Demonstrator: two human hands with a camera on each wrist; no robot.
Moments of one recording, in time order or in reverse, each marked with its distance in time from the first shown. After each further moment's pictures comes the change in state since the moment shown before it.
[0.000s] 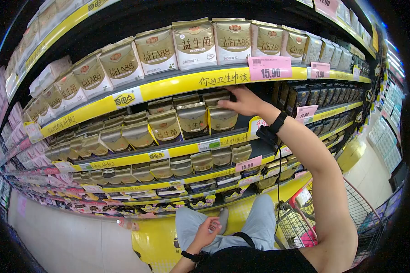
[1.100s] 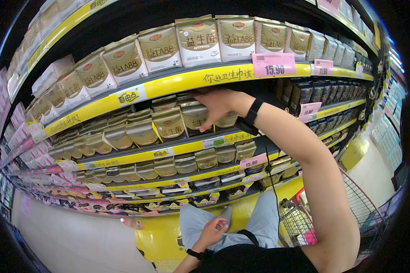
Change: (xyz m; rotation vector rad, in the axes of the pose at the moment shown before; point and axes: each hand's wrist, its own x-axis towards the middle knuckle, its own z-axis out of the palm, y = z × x) left_hand -0.002 0.004 0.001 0.186 -0.050 -0.003; right_hand 0.064 -0.066 0.027 -0.255 -0.447 -0.134
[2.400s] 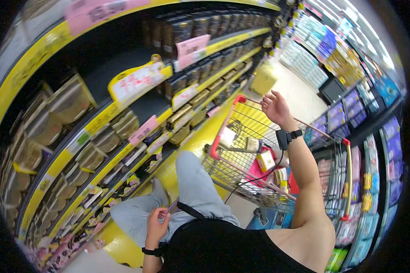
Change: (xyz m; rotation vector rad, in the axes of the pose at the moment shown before) left_hand 0.022 -0.011 0.039 -0.011 -0.244 0.032; right_hand -0.603 0.031 0.134 1.818 1.428 1.204
